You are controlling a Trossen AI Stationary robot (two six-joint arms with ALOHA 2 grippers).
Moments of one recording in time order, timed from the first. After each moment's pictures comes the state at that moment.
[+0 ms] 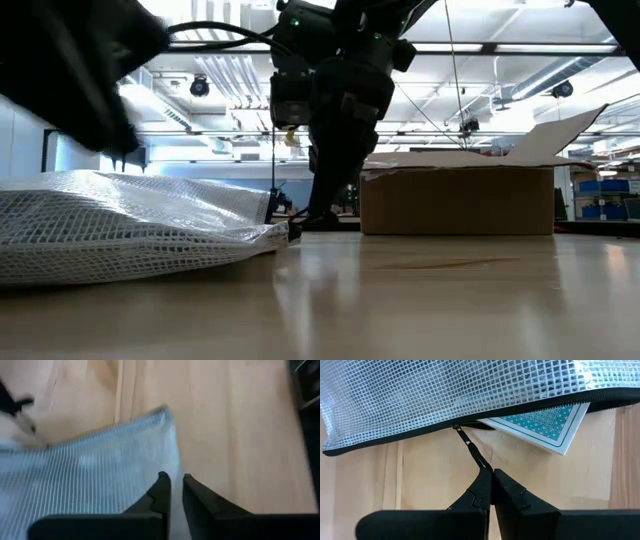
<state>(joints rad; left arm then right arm) -0.76 1.89 1.30 -0.56 -0.48 -0.65 0.04 2.07 1.55 -0.64 -0.30 0.05</state>
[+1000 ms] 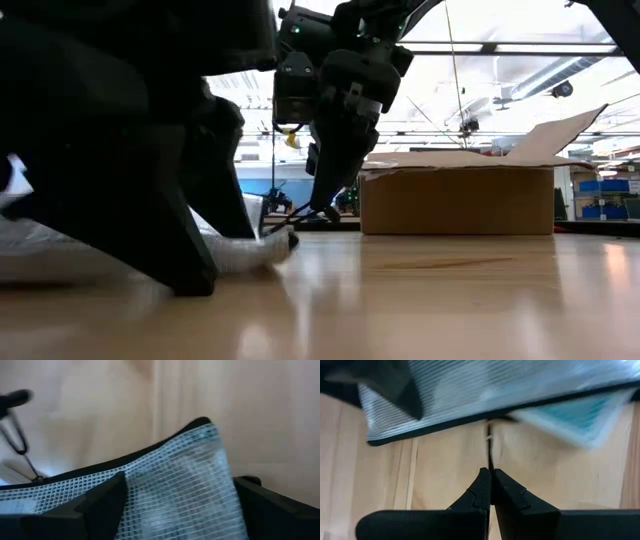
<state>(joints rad) -0.60 2.07 1.31 -0.52 -0.47 -0.52 0.01 2.07 1.54 -0.64 -0.39 -0.02</state>
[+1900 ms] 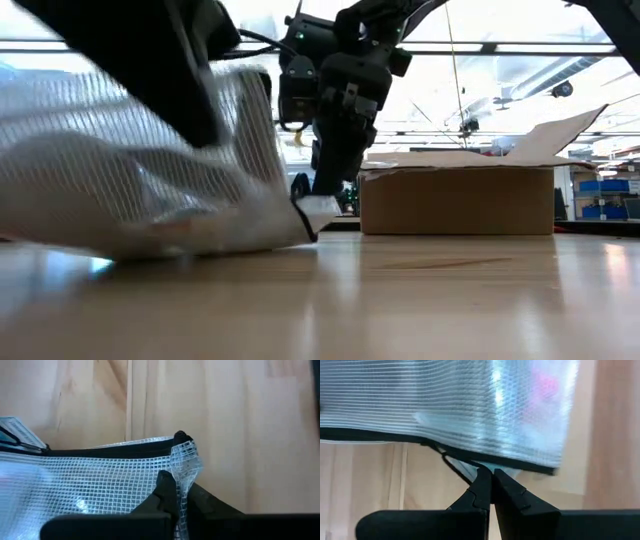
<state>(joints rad) -0.65 1.98 1.48 -0.69 -0.38 -0.56 -0.06 2.04 1.54 -0.68 -0.38 -0.03</state>
